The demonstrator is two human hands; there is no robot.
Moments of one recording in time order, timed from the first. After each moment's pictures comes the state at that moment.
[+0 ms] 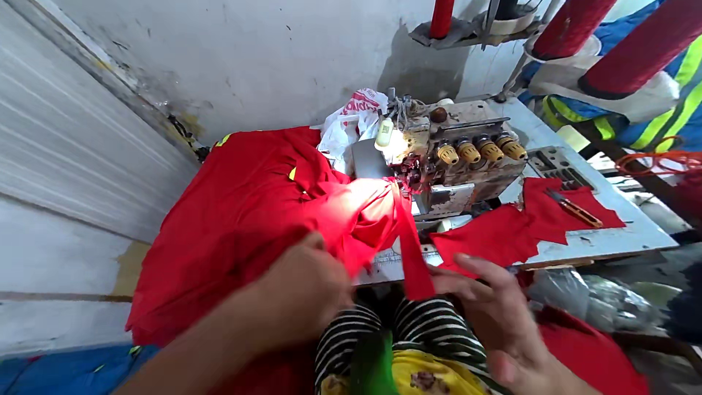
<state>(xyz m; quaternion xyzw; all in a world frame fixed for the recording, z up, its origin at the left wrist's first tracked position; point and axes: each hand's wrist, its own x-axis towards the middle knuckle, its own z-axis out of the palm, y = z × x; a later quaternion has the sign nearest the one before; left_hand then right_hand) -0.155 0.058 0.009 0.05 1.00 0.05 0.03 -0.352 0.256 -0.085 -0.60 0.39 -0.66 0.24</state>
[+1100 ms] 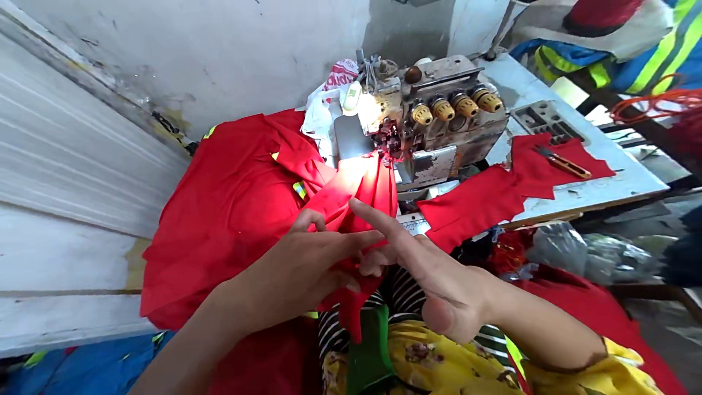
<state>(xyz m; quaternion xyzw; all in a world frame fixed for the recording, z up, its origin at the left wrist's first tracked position) -0.170 0.082 0.009 0.07 0.98 0.16 -0.09 -0.344 0.225 -0.058 -0.72 0.34 -0.56 0.22</state>
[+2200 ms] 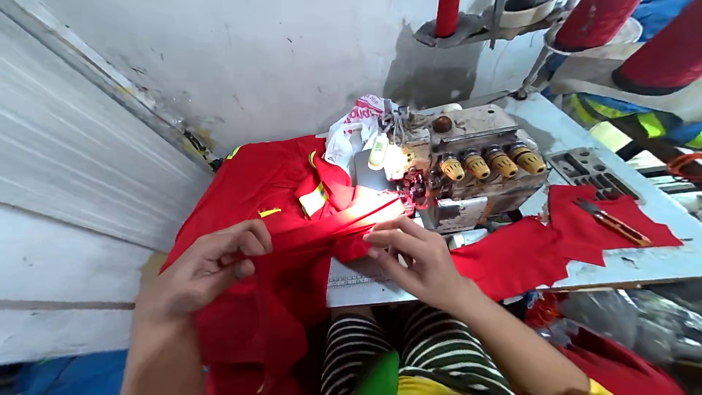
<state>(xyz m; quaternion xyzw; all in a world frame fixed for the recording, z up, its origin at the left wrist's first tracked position) -0.114 -0.029 0.035 -0.03 0.91 0.40 -0.14 -0.373 0.141 -0.093 -0.64 0.46 -0.62 0.03</state>
